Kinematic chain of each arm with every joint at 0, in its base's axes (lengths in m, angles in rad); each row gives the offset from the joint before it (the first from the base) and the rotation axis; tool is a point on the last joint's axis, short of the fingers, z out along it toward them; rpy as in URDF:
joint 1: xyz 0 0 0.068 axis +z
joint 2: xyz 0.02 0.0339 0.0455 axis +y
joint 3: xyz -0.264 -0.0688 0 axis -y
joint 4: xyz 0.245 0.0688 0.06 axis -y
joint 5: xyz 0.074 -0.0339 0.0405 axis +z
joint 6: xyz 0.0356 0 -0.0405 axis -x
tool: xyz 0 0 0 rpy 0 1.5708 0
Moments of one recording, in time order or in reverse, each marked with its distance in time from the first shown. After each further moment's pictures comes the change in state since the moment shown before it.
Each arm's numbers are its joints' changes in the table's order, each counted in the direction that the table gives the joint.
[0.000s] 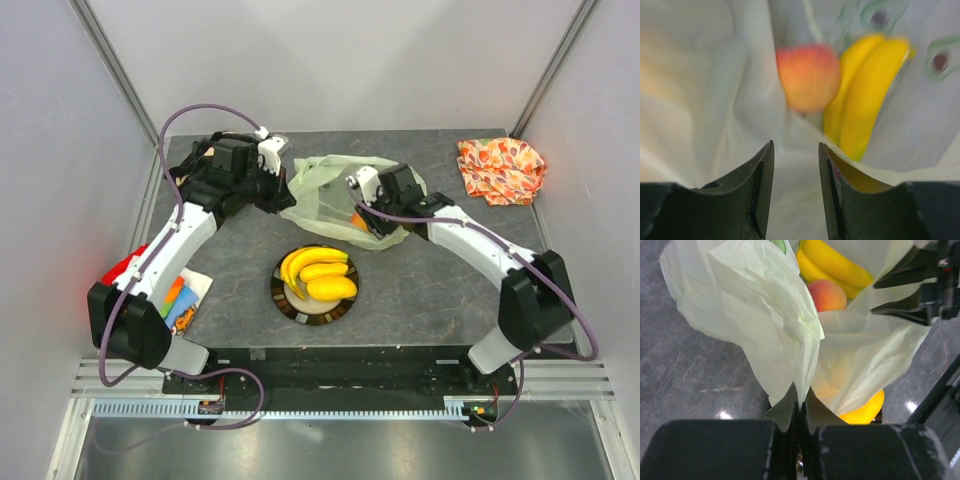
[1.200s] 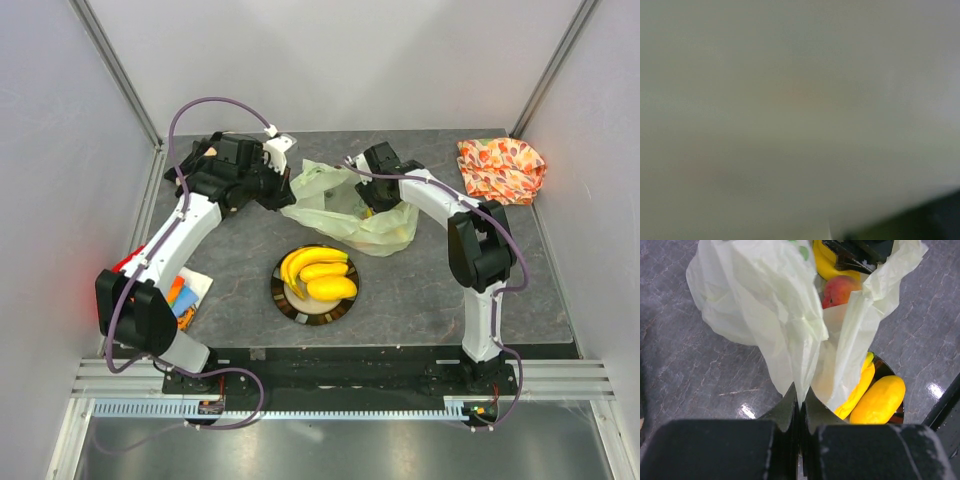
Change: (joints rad) left arm -0.001 0.050 0.048 -0.068 -0.006 -0.146; right arm -0.097 0.453 0.386 -0.188 -0.174 -0.053
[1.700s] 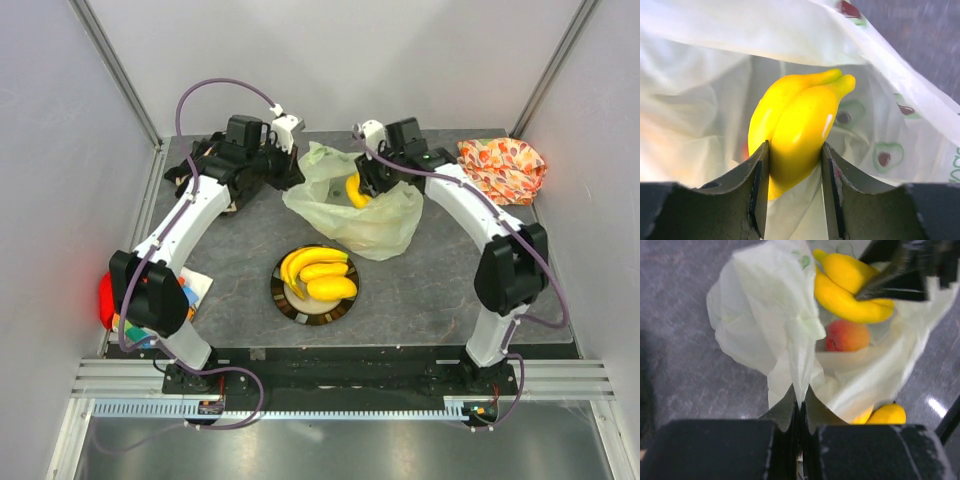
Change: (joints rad) left arm -0.011 0.123 0.146 0.039 0.001 0.046; right arm -0.024 -0.204 0.003 0.024 0.309 0.008
